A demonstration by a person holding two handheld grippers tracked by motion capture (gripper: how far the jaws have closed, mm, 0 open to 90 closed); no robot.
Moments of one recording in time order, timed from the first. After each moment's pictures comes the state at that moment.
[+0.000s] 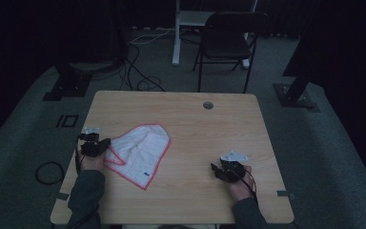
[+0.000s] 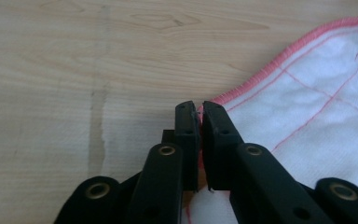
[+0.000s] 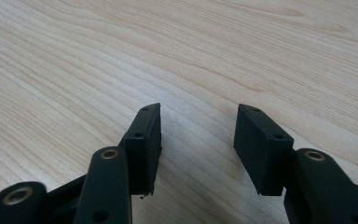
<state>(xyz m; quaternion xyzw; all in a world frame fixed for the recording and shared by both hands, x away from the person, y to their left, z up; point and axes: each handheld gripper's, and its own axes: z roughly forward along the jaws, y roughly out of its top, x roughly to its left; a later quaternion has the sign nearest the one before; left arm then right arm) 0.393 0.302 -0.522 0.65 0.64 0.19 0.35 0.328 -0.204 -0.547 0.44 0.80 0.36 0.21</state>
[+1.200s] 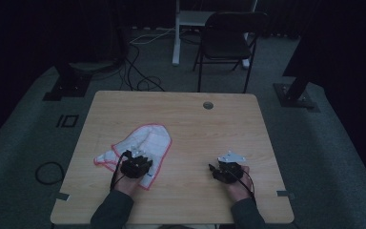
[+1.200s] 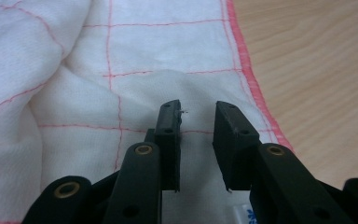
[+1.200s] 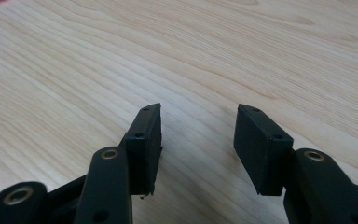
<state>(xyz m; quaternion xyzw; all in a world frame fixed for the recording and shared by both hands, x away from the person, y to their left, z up) 0.332 0.154 -0.536 0.80 0.47 0.16 0.34 0.324 -0.194 -0.544 0.43 0.80 0.36 0.21</state>
